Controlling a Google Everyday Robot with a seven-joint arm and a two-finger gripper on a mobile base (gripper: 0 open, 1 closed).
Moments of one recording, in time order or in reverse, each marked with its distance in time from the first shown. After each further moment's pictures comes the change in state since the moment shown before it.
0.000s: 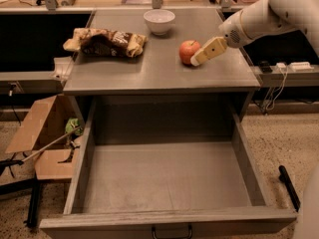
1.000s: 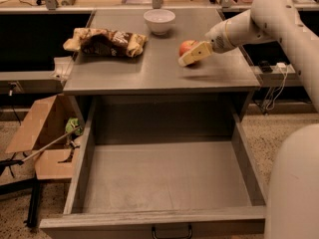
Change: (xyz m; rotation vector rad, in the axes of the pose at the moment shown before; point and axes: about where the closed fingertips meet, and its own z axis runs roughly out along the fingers) arm -0.006 -0.006 0.061 -0.076 -0.076 0.082
